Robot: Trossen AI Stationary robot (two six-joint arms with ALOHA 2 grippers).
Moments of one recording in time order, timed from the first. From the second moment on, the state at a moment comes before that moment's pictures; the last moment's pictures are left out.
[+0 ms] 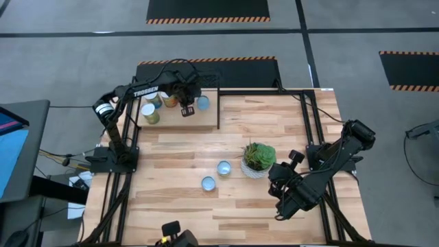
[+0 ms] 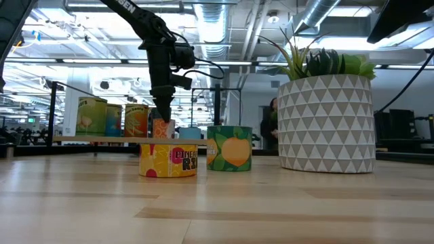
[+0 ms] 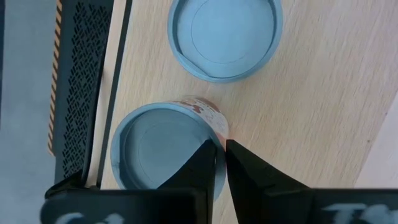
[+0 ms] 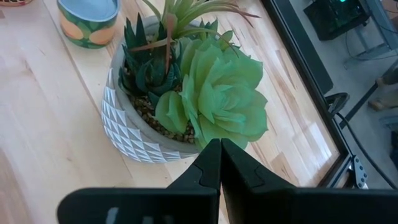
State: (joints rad) left arm 0.69 1.80 1.42 -0.90 -0.09 0.44; right arm 0.75 1.64 1.35 -1.55 0.79 1.22
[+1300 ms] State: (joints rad) left arm 0.69 1.80 1.42 -0.90 -0.17 0.47; right arm 0.75 1.64 1.35 -1.54 0.79 1.22
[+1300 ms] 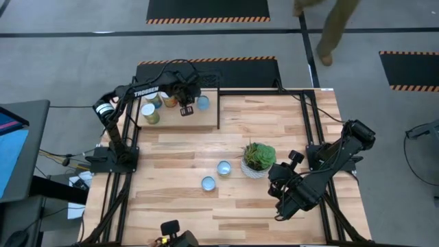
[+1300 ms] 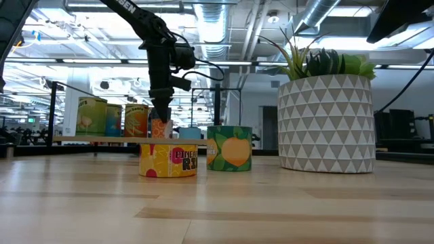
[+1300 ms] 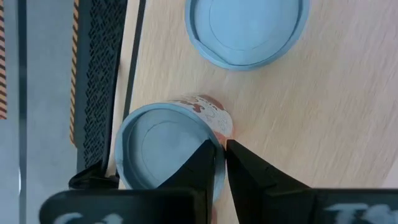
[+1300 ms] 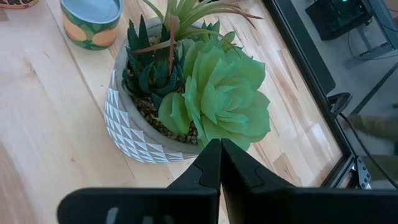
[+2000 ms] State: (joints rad) left arm 0.67 1.80 1.42 -0.88 -0.15 0.41; right arm 0.75 1.64 1.35 -1.54 0.79 1.22
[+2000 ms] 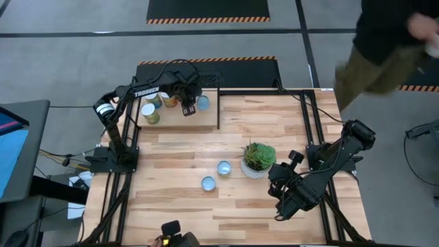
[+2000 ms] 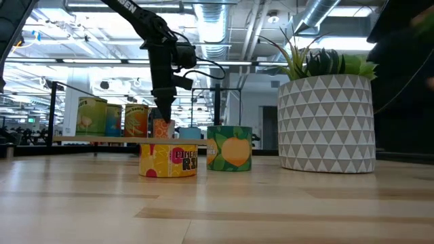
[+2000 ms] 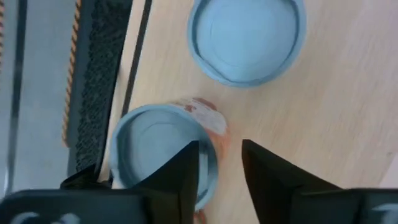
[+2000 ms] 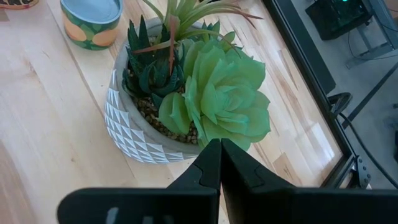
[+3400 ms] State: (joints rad) left arm 0.00 1.81 1.63 -0.93 -0.03 0.11; right arm 0.80 1.64 1.35 -1.49 0.77 1.20
